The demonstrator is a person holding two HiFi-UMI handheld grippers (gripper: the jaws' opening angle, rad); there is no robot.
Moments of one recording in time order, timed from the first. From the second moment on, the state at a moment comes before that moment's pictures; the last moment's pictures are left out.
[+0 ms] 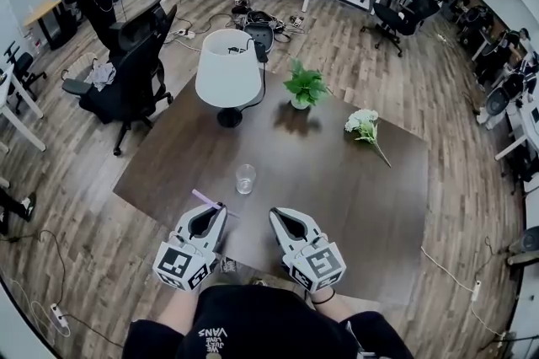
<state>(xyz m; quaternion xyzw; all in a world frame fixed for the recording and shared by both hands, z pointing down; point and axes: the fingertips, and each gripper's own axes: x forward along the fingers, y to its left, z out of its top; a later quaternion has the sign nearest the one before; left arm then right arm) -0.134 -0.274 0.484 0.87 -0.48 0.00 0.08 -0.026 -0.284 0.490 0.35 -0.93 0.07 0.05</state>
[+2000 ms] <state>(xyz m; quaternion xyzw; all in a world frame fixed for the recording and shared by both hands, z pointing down) -0.129 -0.258 0.502 0.86 -0.50 0.00 0.10 -0.032 -0.278 0.500 0.34 -0.94 0.07 0.08</state>
